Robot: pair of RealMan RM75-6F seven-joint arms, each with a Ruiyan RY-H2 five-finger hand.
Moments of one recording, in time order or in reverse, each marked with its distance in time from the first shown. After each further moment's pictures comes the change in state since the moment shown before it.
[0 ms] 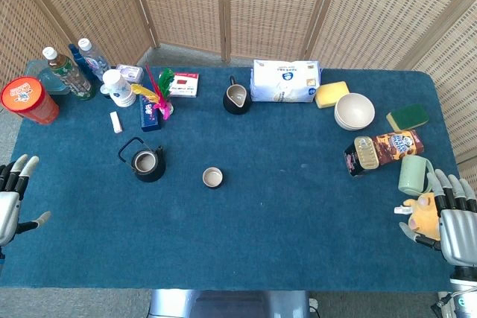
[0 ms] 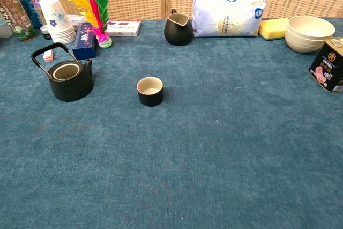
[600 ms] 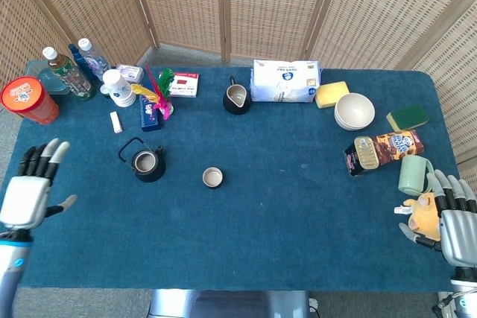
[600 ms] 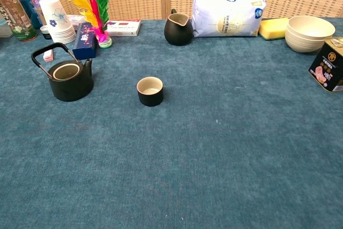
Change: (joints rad) left arm -0.111 -0.145 -0.054 0.092 0.088 0.002 0.068; right arm -0.002 0.018 -0.003 -0.023 -0.001 -0.005 0.024
